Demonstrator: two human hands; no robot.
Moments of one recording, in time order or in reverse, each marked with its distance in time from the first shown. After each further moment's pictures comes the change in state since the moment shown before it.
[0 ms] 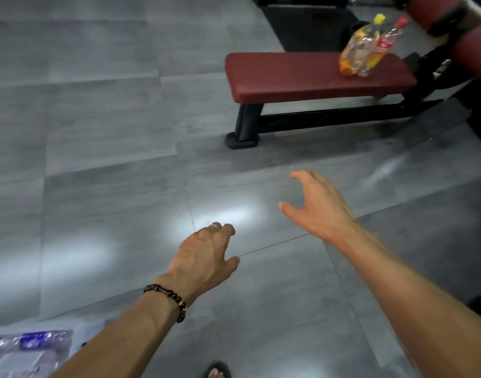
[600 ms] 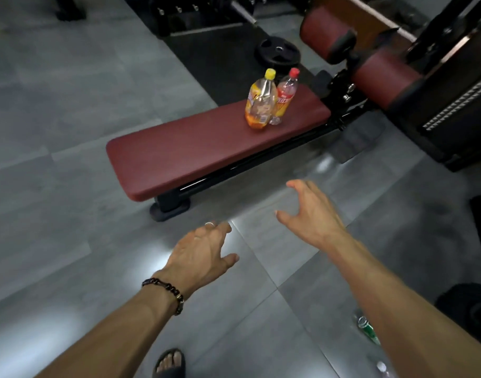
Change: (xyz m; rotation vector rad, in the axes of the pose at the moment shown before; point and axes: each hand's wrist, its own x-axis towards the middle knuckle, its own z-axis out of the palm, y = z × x) left_hand 0.359 0.170 -0.099 0.088 -0.118 0.252; right_hand 0.243 0.185 -0.168 0.075 0.155 0.290
